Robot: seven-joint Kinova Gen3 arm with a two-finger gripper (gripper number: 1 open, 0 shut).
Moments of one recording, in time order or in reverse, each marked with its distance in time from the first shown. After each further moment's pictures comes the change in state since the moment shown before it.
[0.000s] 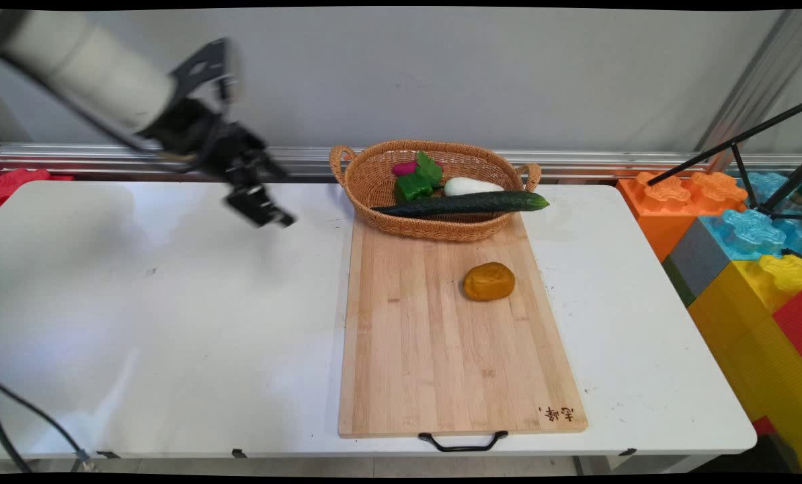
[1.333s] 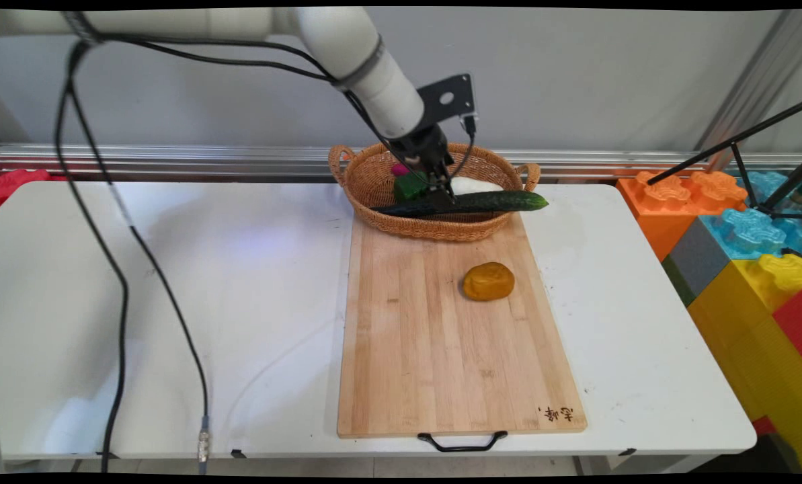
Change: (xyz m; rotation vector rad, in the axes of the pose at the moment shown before) arm 0.190 -0.043 0.220 0.065 -0.027 0.252
